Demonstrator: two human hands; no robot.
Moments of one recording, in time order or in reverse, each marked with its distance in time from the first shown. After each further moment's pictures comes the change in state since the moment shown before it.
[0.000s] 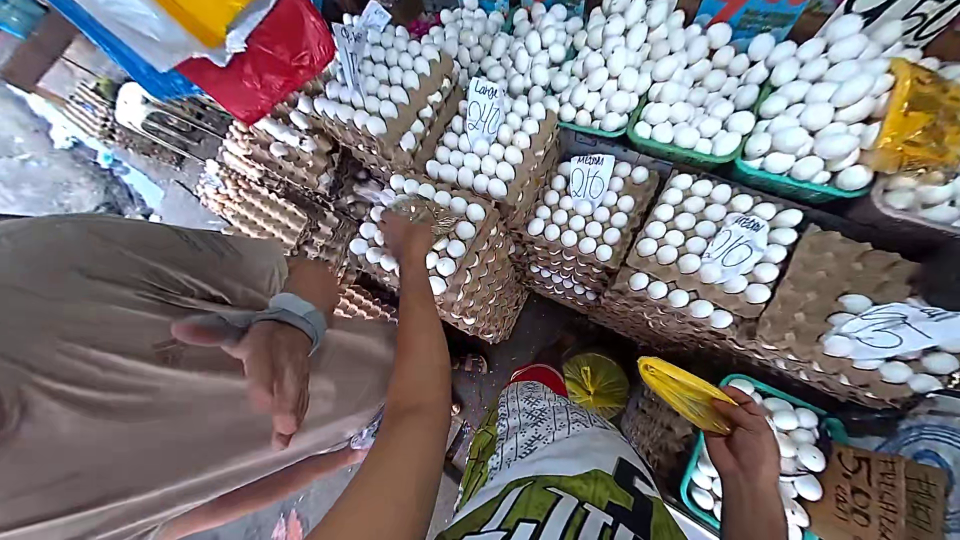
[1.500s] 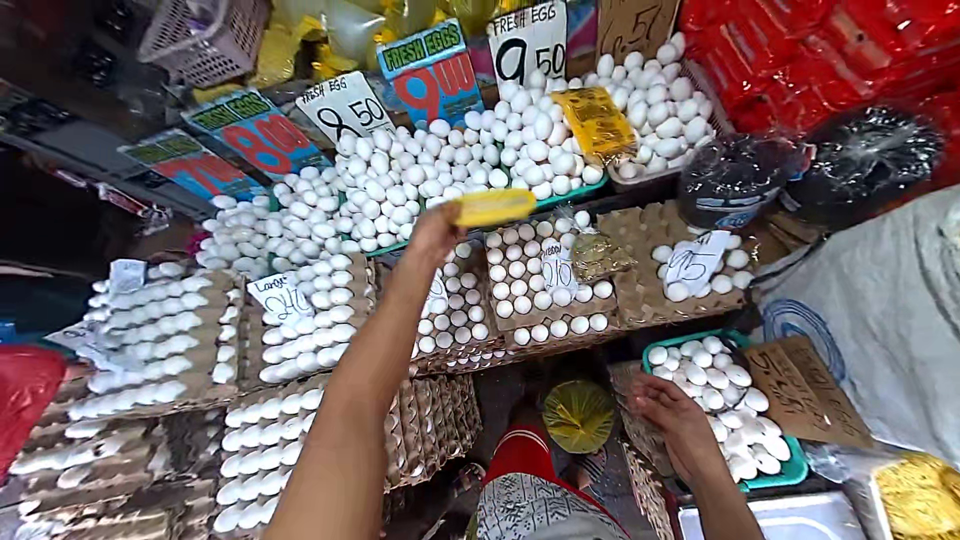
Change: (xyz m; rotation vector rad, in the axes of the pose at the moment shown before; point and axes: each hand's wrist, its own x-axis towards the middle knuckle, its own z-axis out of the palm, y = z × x) left_hand -0.152 0.389 0.231 -0.629 -1.207 0.333; right_hand 0.016 -0.035 -0.008 -0.110 0.131 -0.041
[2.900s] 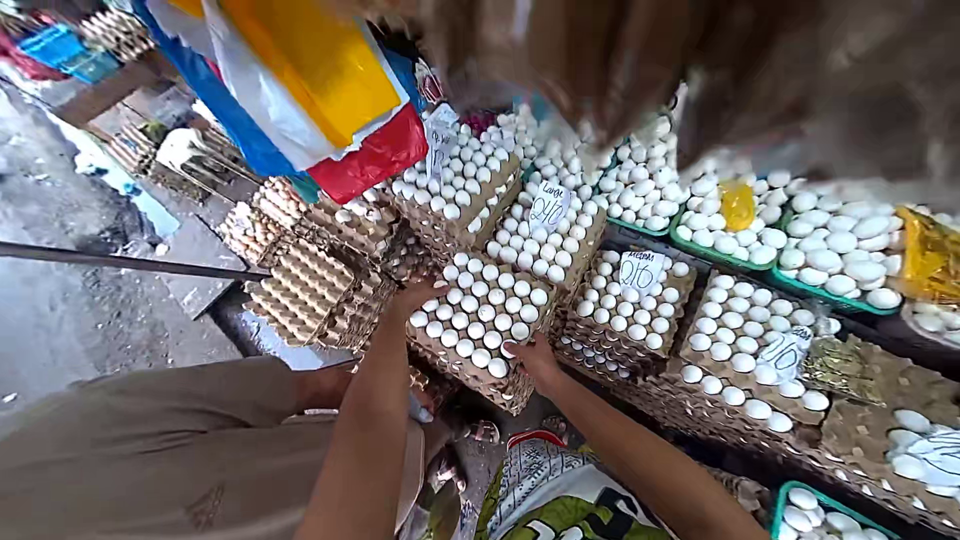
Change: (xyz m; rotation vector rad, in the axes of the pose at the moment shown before) left_hand -0.345 -0.221 -0.535 0.427 0.478 -0.344; right_hand -0.076 0.161 0.486 -0.528 -0.700 0.322
